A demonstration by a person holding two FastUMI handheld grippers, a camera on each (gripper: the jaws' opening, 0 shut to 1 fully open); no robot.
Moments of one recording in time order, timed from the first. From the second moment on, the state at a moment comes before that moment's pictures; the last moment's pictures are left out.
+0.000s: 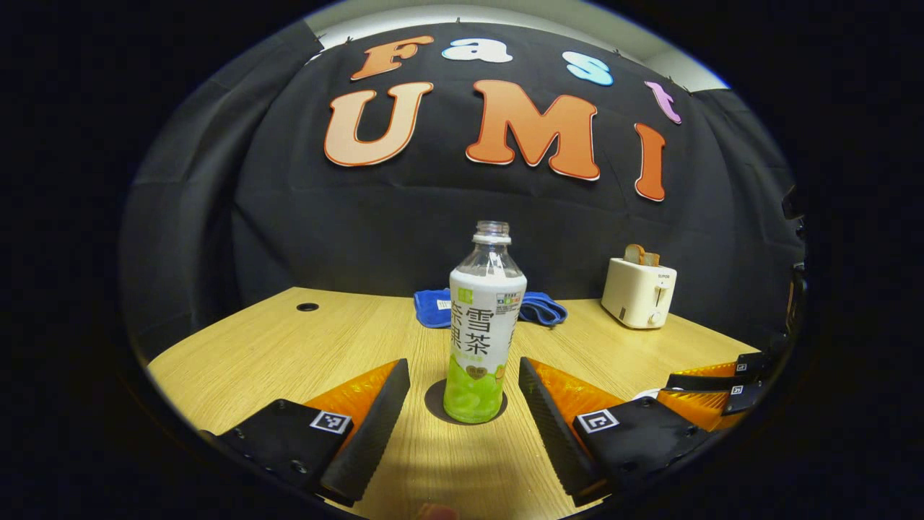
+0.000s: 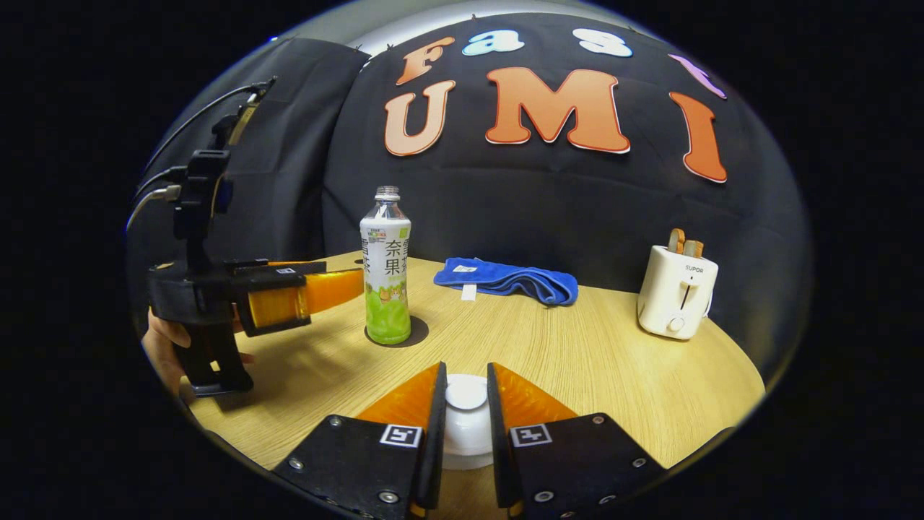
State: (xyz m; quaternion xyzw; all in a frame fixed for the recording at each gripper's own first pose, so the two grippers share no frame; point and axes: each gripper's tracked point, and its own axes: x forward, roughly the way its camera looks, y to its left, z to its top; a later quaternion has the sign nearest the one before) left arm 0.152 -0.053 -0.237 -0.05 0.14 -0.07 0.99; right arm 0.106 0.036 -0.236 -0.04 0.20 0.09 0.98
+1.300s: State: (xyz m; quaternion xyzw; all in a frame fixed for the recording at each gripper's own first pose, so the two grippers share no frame) left arm -0.008 0.009 -0.023 -0.03 -0.01 0.02 1.00; right arm 0.018 0.049 -0.028 -0.02 0.03 0.05 1.00
